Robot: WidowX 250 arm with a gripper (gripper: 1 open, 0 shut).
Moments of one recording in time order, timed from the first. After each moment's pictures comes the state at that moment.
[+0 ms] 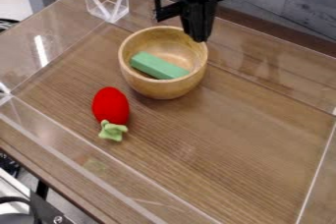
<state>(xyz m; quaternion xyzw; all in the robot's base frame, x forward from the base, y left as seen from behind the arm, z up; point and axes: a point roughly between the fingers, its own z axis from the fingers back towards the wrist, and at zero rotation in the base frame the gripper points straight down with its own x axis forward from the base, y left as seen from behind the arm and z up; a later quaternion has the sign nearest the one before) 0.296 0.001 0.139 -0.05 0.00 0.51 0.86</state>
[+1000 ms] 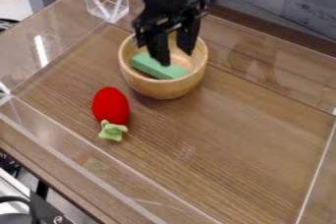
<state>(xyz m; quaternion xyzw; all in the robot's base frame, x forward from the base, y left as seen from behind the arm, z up) 0.281 0.024 0.103 -0.02 -0.01 0.60 0.80</state>
